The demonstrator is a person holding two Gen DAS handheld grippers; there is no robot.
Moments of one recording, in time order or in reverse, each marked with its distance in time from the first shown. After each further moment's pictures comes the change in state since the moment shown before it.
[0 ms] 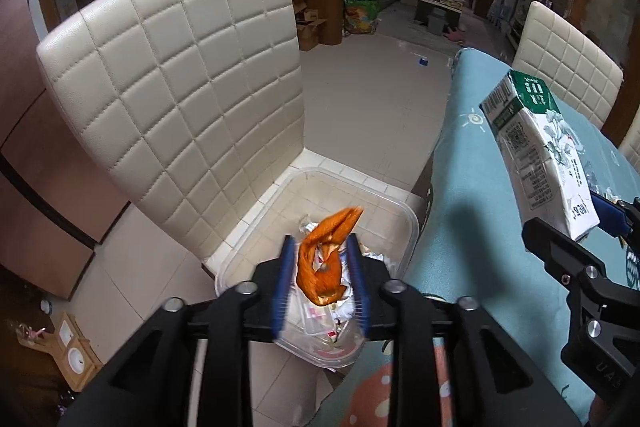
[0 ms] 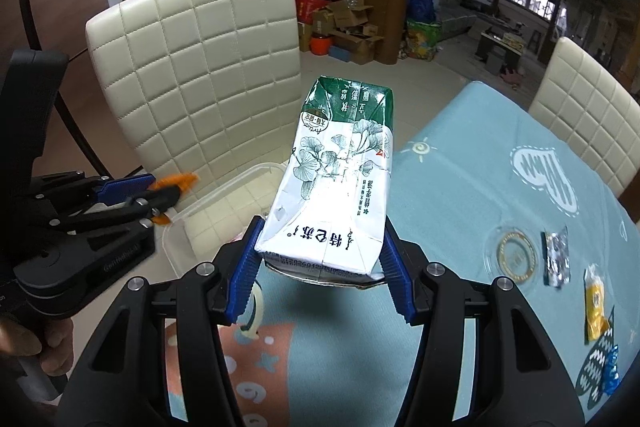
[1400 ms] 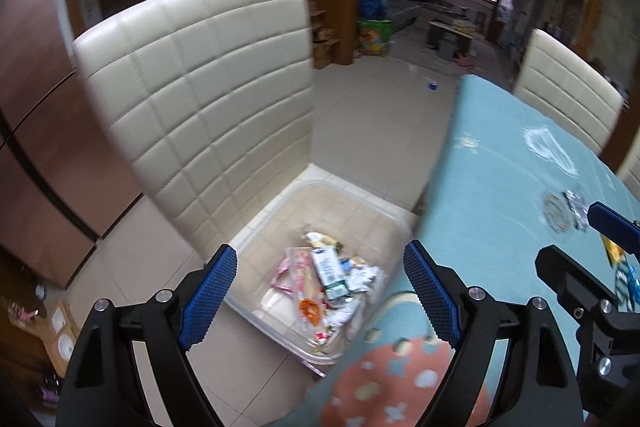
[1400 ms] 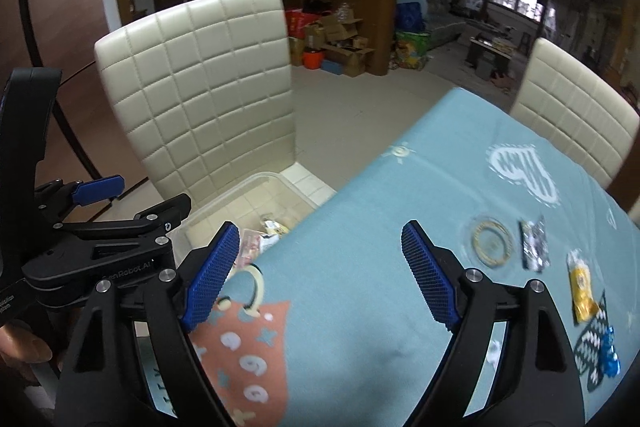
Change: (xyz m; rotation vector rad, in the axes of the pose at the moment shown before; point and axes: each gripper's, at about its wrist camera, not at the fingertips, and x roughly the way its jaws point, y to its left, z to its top) left arm -0.037 -0.009 -0.012 -0.050 -0.081 0.015; right arm -0.047 -0.013 -0.018 0.054 -0.052 -0.028
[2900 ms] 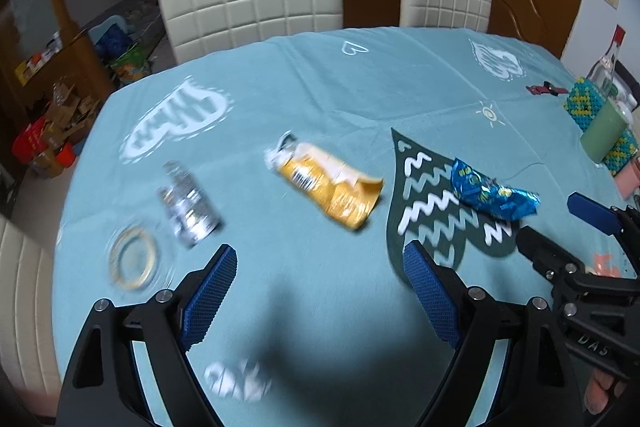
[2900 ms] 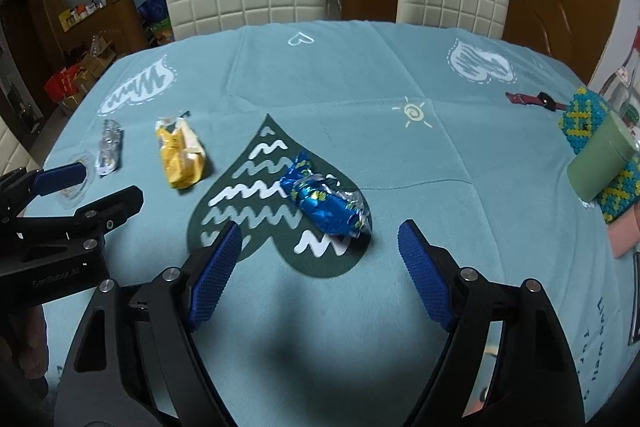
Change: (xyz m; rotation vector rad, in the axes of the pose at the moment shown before) left arm 0.005 -0.419 -0.047 0.695 0.079 -0.470; right arm -0.101 -0.352 -0.190 0.641 0.118 -0.524
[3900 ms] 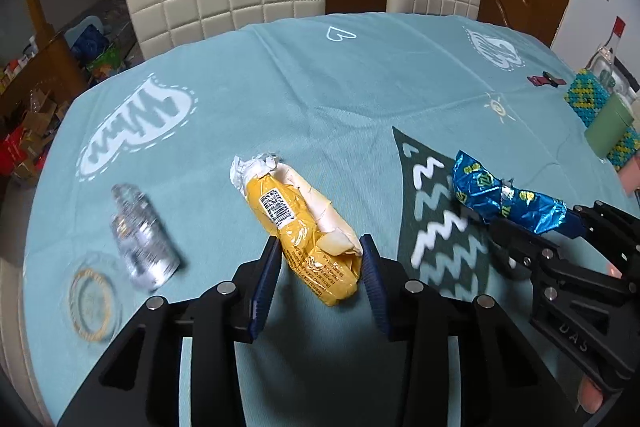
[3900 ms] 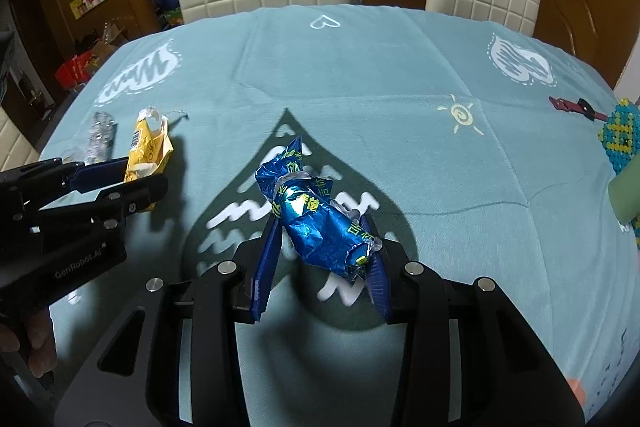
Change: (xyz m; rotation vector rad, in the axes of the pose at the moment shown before) left arm 0.042 0.005 0.011 0.028 0.019 -0.067; right arm 0.038 0.020 0.010 -0.042 0.028 0.059
